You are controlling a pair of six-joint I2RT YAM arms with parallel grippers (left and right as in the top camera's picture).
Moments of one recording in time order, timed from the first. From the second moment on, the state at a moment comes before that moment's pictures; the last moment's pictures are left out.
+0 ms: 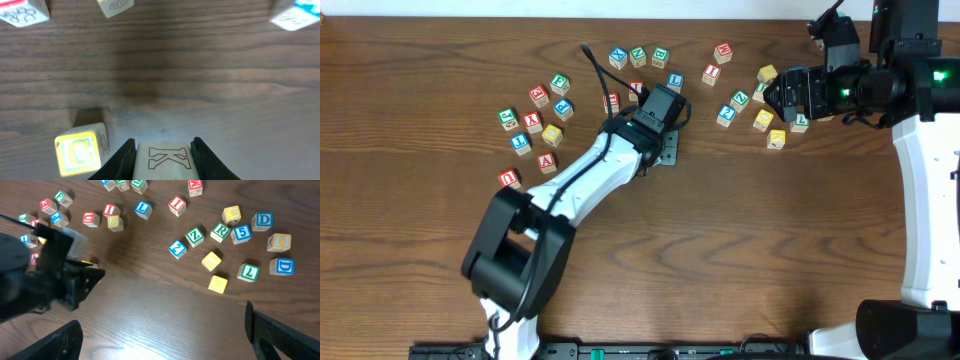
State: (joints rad) left arm -0.59 1.97 1.41 -0.53 -0.08 -0.45; right arm 0.00 1.65 1.87 -1.23 -0.34 -0.14
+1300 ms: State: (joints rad) left arm -0.58 2.11 1.41 -0.47 -0.15 -0.51; right arm 0.00 1.65 1.87 -1.24 -0.34 -0.14
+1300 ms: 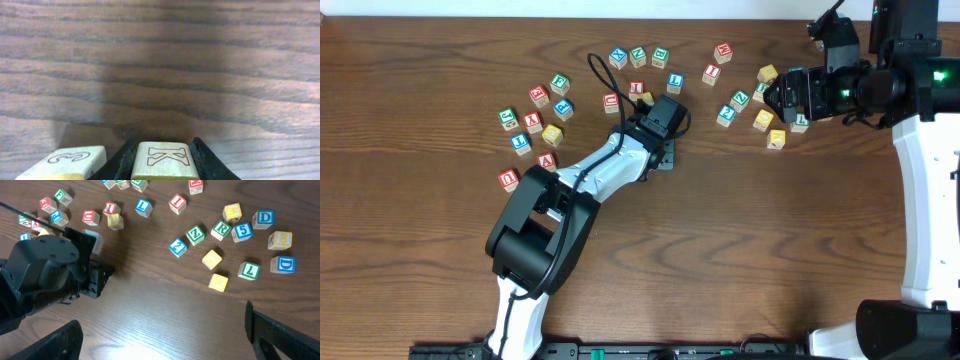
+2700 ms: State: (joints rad) left arm -0.52 1.87 1.41 -0.58 -0.16 -0.44; right arm 0.00 1.65 1.87 -1.24 -0.34 -0.14
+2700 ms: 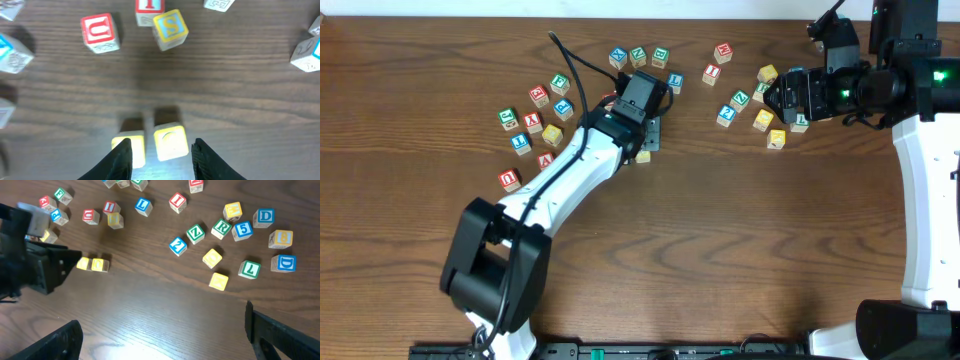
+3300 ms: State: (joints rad) left arm -0.31 1.62 1.41 -0.77 -0.16 -0.35; right arm 0.01 1.65 1.87 -1.21 -0.34 -0.09
